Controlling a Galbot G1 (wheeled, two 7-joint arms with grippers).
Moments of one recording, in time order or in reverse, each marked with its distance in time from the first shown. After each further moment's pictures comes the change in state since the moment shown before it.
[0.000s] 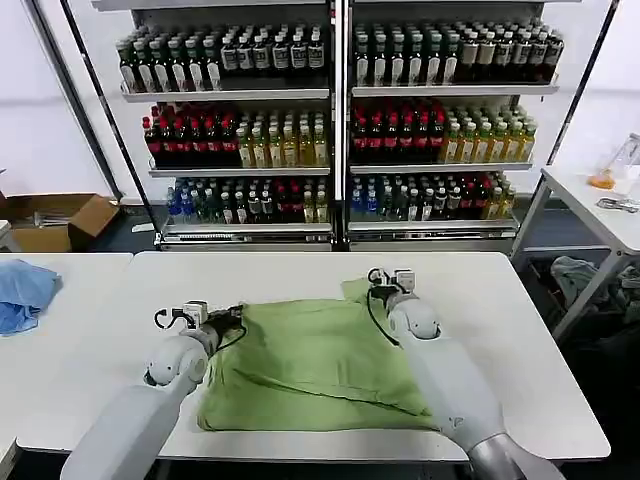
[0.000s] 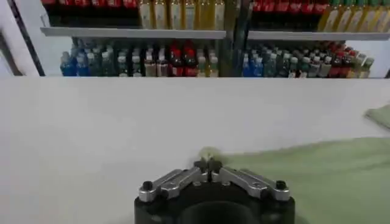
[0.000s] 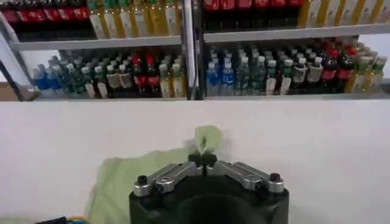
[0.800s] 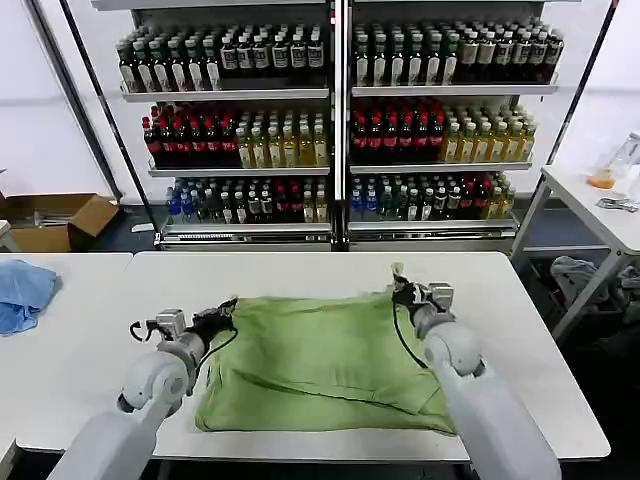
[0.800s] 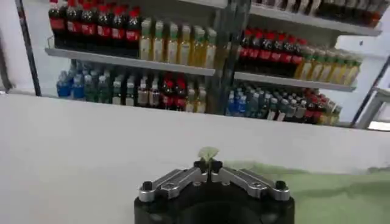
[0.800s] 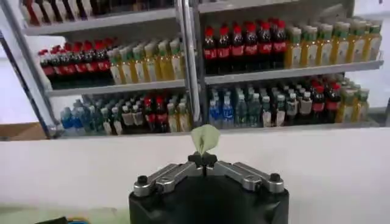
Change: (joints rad) left arm 0.192 0.048 -0.130 -0.266 -0.077 -0.039 -0.011; right arm -0.322 -0.156 0.131 0.537 0.053 0.006 0.023
